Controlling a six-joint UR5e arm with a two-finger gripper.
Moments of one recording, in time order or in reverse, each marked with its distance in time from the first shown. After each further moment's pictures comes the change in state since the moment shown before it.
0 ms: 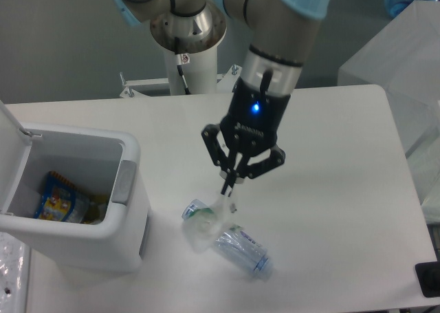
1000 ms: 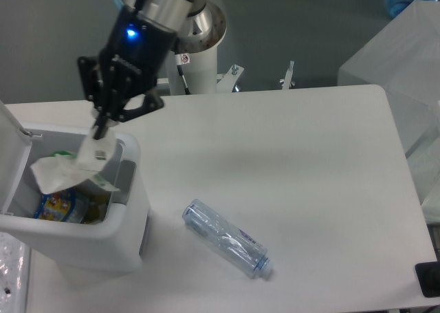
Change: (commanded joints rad) arm -0.230 0.129 -0.126 0.009 -0.016 -0.038
